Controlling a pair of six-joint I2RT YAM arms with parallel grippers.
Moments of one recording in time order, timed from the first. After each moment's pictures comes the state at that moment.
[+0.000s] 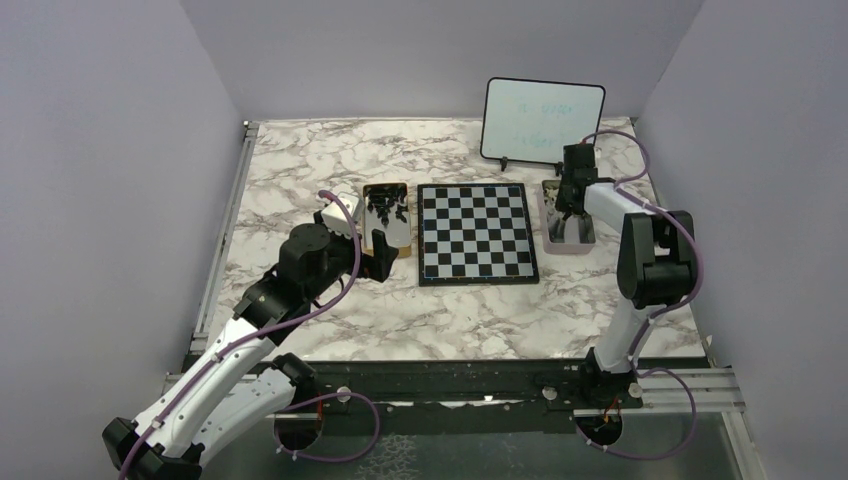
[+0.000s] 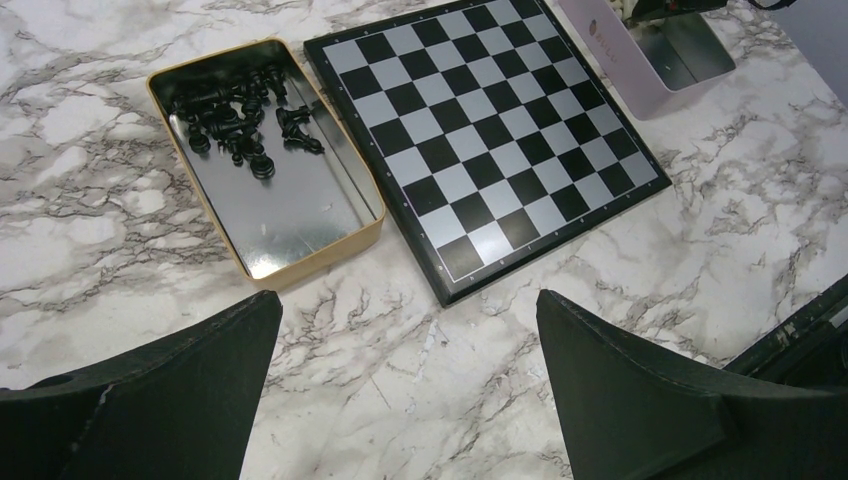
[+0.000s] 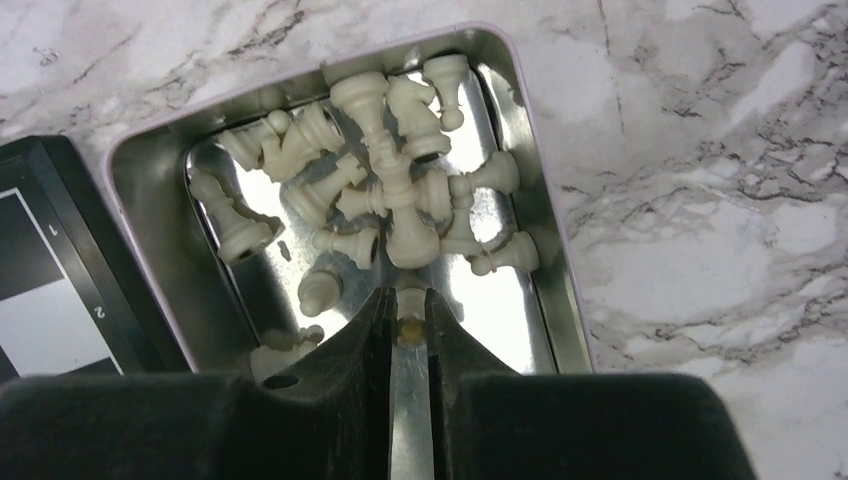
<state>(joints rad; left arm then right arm) -0.61 0.73 0.74 -0.34 -0.02 -0.23 0.06 1.86 1.21 -0.24 0.30 0.24</state>
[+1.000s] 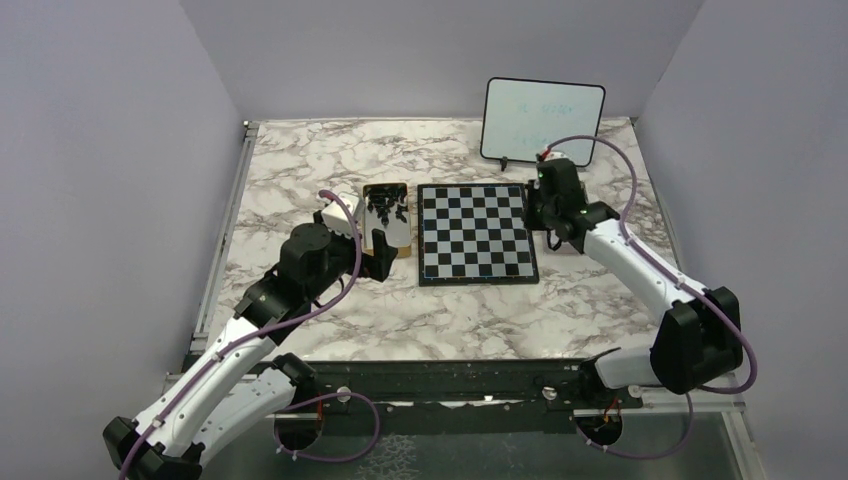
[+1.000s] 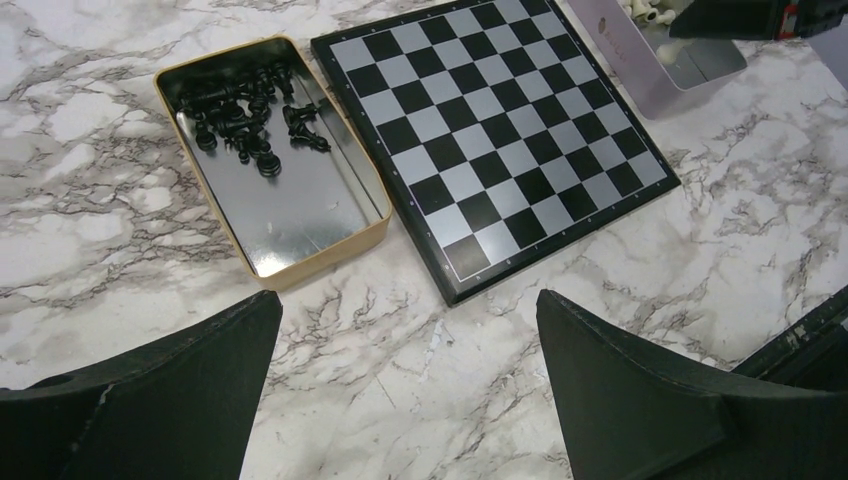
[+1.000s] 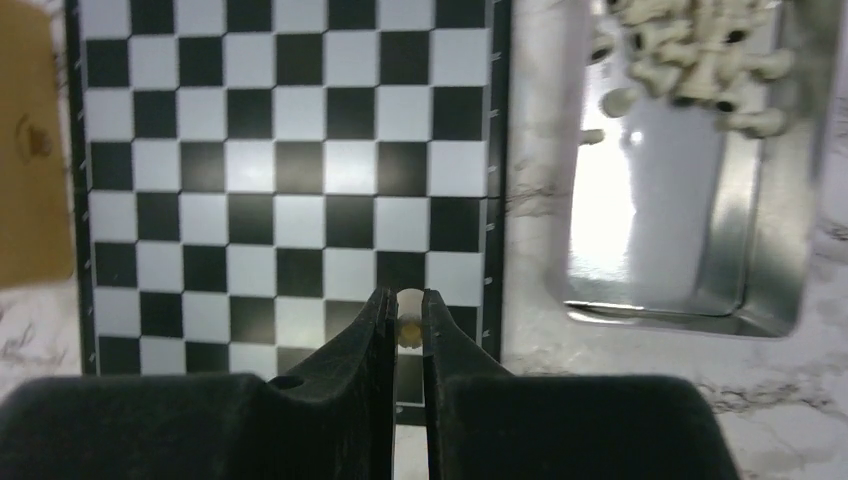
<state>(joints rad) -0.61 0.74 0.74 -0.34 -0.04 -0.22 0.32 1.39 1.05 -0.41 0.17 0.27</state>
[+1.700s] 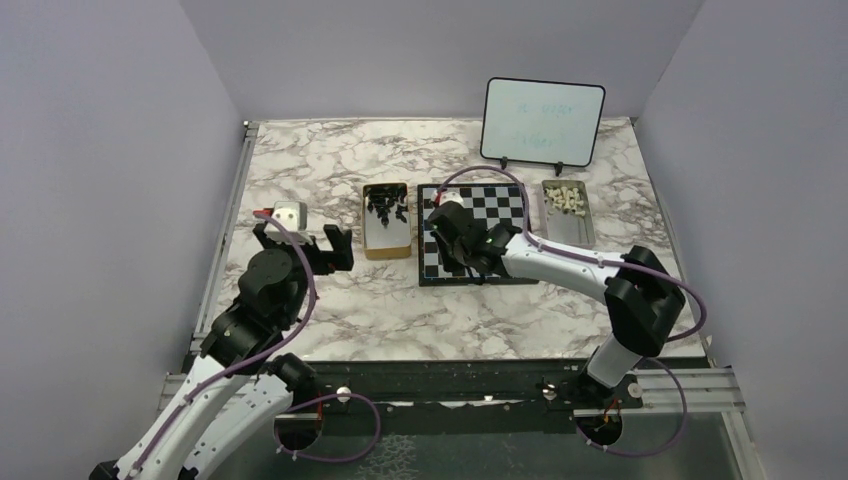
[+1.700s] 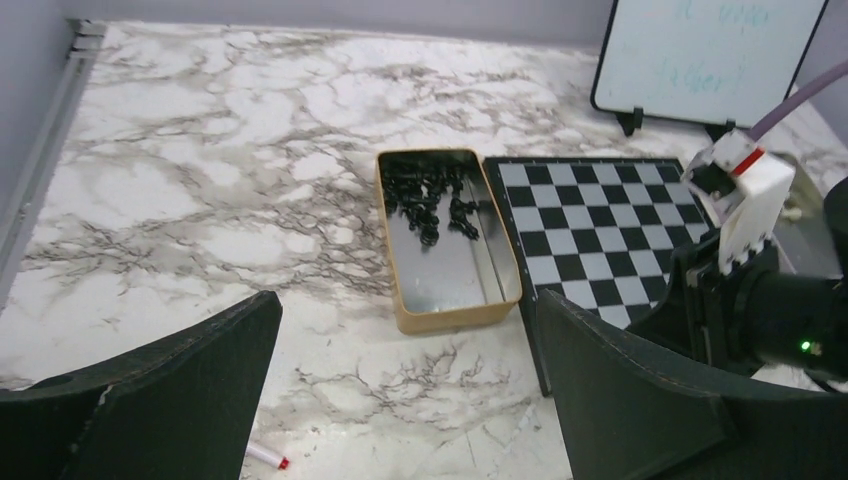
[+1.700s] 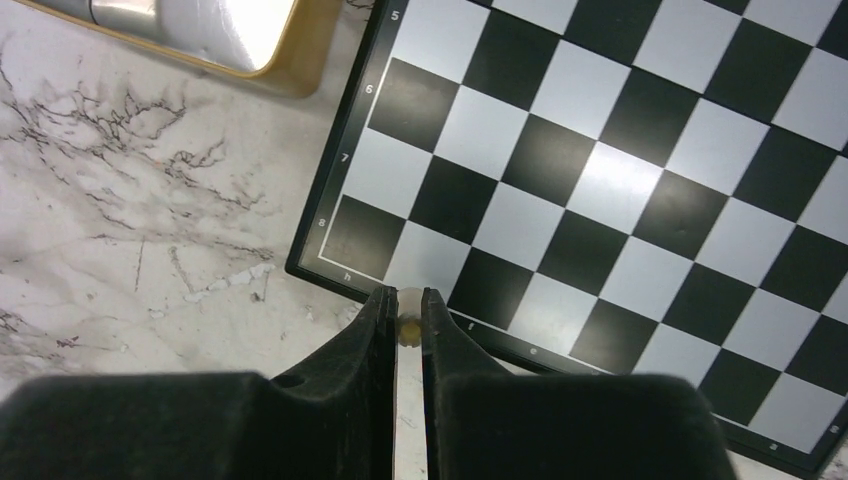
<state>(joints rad) -0.61 0.53 0.74 -0.40 -0.41 -0.24 0.89 1.65 1.15 -0.39 0.28 0.41</state>
